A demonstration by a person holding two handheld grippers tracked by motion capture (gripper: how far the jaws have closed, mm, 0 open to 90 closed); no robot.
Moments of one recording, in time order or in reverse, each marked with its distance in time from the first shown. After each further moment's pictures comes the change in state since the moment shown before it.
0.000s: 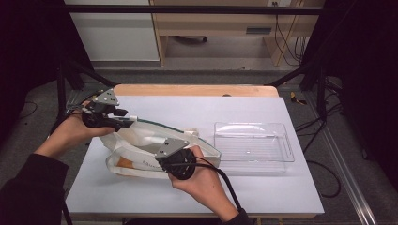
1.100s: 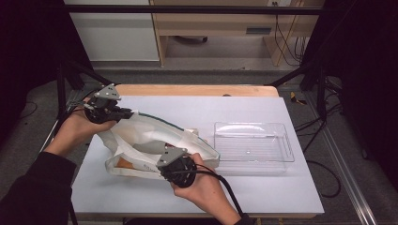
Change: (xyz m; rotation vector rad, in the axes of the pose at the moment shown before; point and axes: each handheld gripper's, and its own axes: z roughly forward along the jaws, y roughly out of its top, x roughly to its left) left arm 0.002 0.014 -0.006 -0.024 0.035 -0.026; right arm 0.011 -0.017 0.005 0.076 0.045 -0.013
